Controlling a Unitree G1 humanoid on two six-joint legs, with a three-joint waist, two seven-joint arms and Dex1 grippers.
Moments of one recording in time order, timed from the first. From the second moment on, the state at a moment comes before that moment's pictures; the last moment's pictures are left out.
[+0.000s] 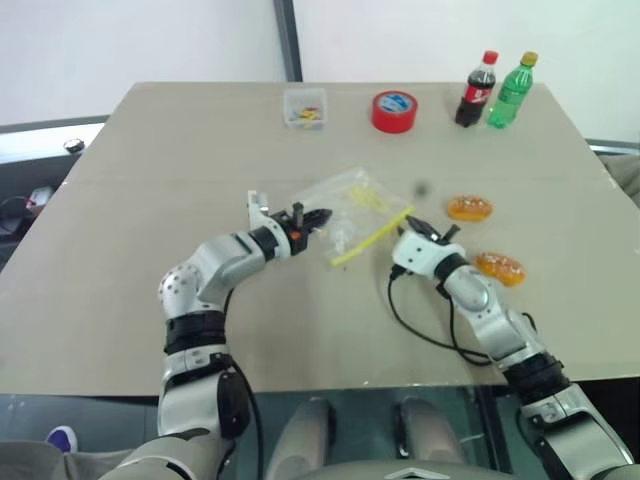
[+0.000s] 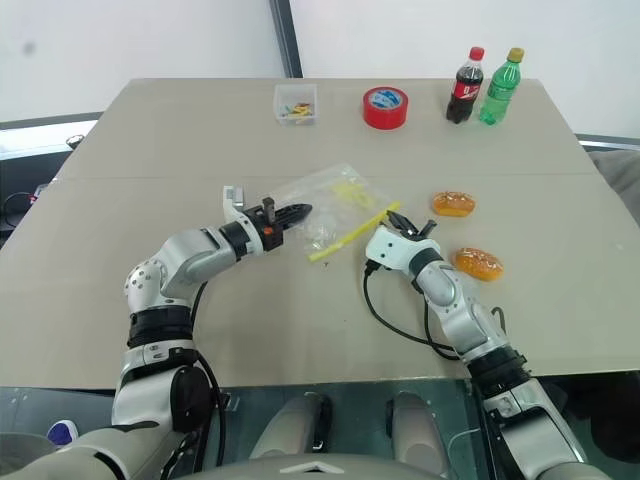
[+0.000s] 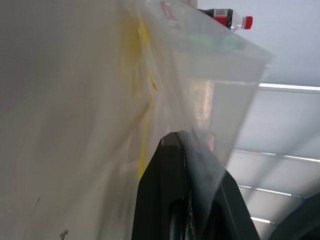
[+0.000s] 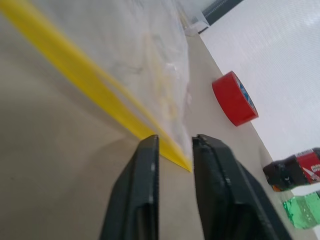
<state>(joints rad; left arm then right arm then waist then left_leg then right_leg) -0.61 0.25 0.42 0.34 -1.82 1.10 0.48 -0.35 -0.34 0.31 0.08 -0.49 0.00 0.20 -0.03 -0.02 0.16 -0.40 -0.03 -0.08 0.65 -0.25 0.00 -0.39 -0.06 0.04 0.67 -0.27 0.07</state>
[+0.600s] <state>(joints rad) -0.69 0.09 0.60 0.30 -1.95 1.14 0.65 -0.39 -0.29 0.38 0.10 -0.64 0.01 0.12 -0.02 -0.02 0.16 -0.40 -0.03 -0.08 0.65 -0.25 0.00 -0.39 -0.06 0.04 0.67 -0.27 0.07</state>
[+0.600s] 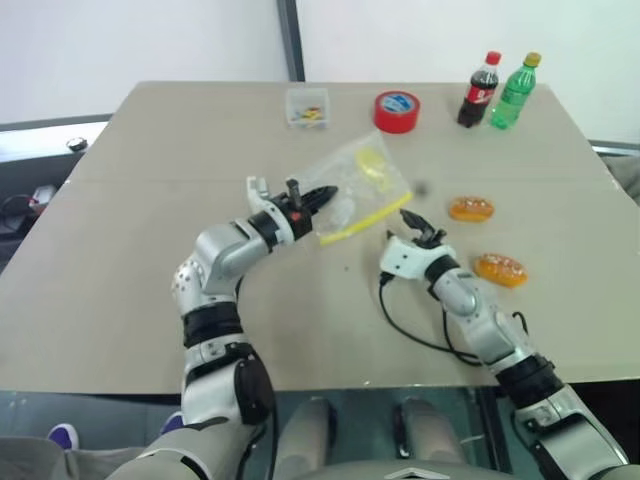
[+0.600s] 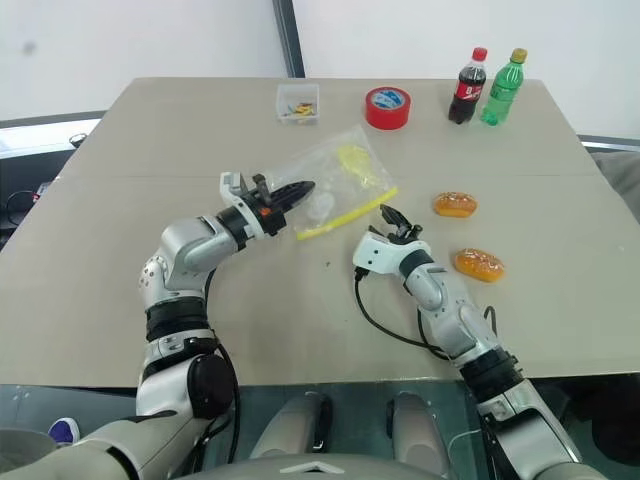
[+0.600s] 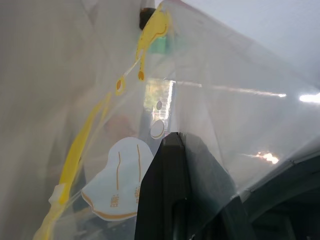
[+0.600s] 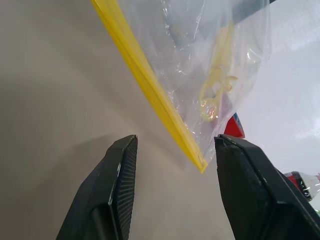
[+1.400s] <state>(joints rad) -0.77 -0.07 0.75 0.25 -1.95 1.18 0.80 -0.60 -0.18 0.37 0.41 -0.67 -0.04 -0.16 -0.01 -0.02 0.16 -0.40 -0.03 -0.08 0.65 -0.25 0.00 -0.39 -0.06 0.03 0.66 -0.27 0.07</state>
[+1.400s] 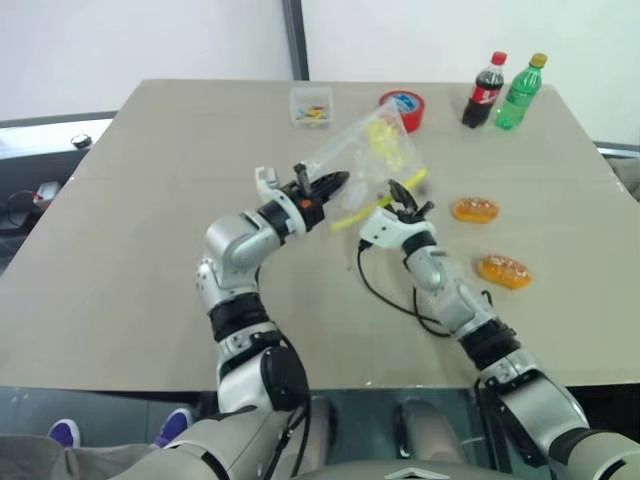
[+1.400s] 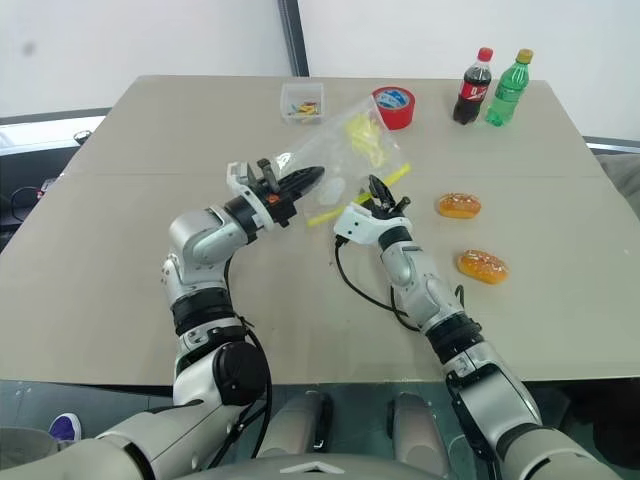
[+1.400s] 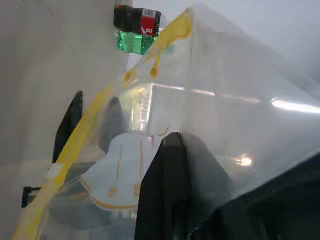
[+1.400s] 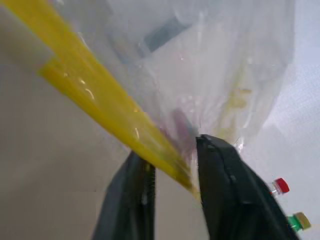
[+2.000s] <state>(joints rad) -0.59 0.49 0.26 -0.03 -1.44 1.19 0.13 -0.51 -0.47 0.28 0.11 -0.60 0.01 0.15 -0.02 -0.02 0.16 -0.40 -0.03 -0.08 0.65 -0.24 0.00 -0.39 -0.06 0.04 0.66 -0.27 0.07</state>
